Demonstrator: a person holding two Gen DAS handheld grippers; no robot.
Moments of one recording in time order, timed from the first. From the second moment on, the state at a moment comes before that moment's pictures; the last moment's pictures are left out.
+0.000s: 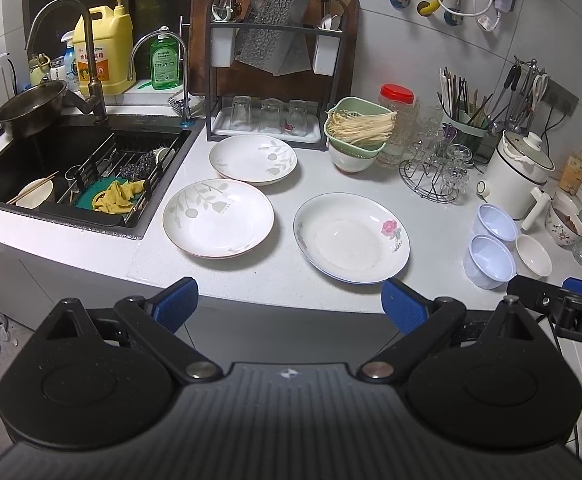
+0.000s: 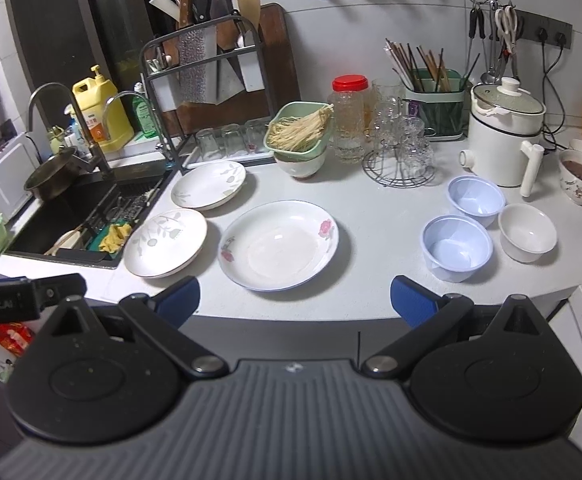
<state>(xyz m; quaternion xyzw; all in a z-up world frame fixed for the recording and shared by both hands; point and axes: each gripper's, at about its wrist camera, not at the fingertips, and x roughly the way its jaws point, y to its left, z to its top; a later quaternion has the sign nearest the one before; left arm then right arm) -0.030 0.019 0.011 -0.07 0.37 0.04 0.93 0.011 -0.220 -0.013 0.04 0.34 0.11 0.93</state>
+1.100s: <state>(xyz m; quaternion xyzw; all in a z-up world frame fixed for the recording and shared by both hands) 0.083 0.107 -0.012 -0.10 0.39 0.02 0.91 0.079 -0.153 -0.015 0.06 0.34 0.12 0.93</state>
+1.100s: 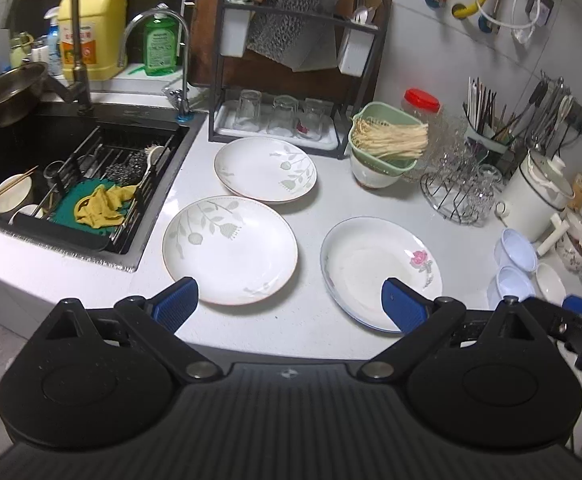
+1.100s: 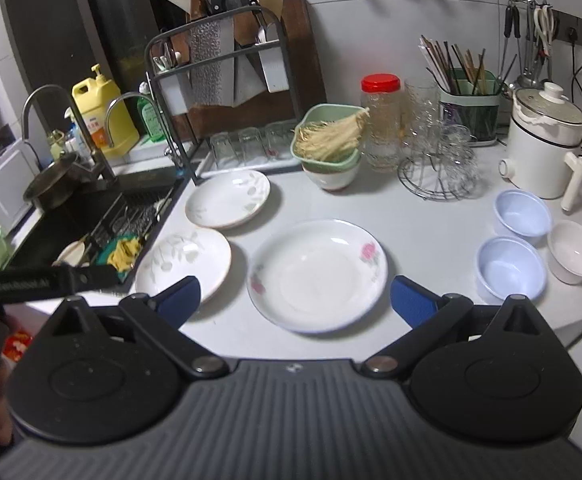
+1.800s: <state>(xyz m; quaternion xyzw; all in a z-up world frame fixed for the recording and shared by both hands) 0.208 0.233 -0.066 -0.11 0.42 -0.03 0.90 0.174 -0.041 -0.055 0.11 0.41 0.13 0.90</state>
